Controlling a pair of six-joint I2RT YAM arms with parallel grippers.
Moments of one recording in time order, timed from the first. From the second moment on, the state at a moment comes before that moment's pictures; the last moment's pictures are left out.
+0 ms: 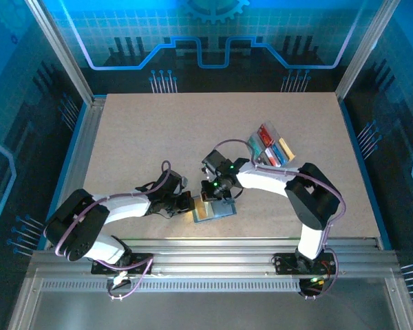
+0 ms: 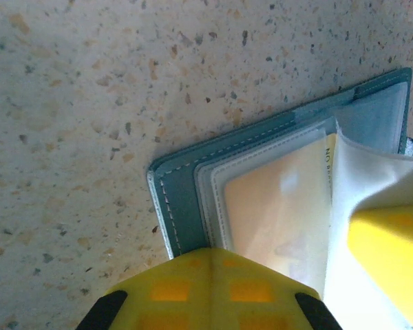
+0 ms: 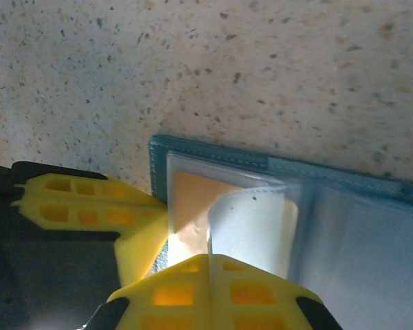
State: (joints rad) left arm -0.58 1.44 0.50 -0.06 0.36 -0.85; right arm 0.81 1.82 1.15 -0.51 -0.35 0.67
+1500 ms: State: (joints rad) left arm -0.55 1.24 0.69 -0.41 0.32 -0.77; right arm 0.49 1.56 1.39 -0.90 0.11 0.40
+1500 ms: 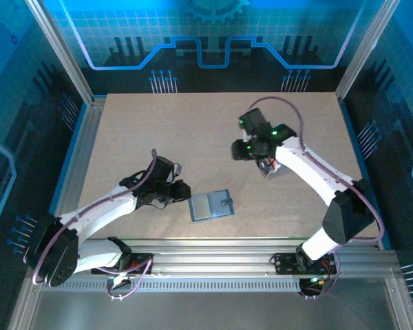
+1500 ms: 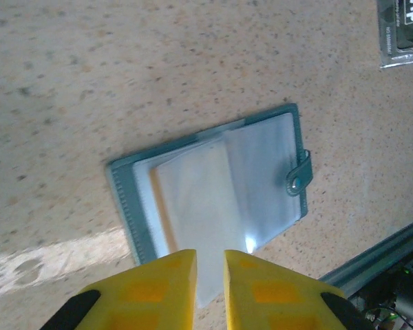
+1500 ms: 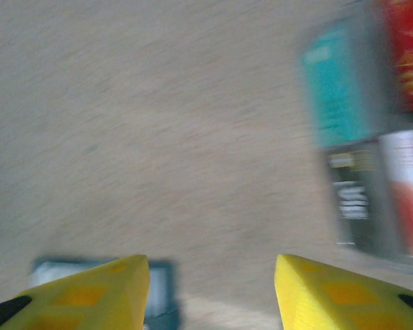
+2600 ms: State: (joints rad) left arm -0.60 1.42 0.73 -0.29 0.36 -0.77; right arm 0.17 1.78 1.47 -0.98 0.41 0.28
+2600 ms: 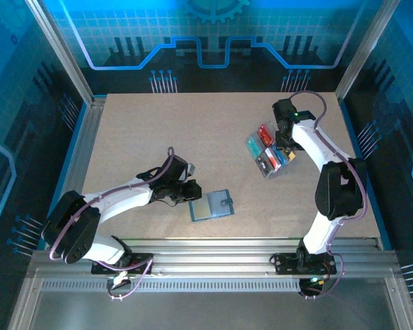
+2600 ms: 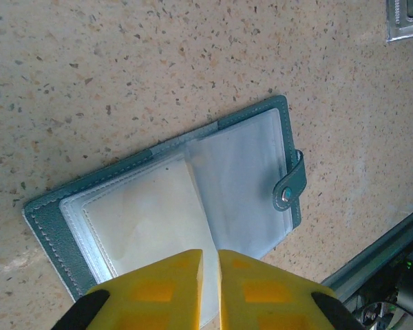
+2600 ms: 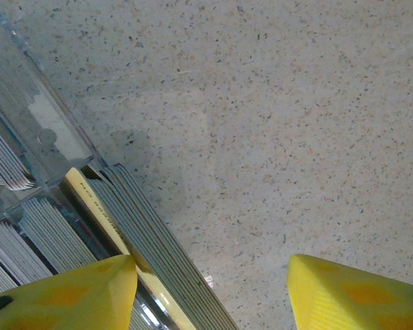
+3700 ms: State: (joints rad) left arm -0.60 1.42 0.73 -0.29 0.36 -0.77; right arm 0.17 1.79 1.49 -0.98 0.45 0.26
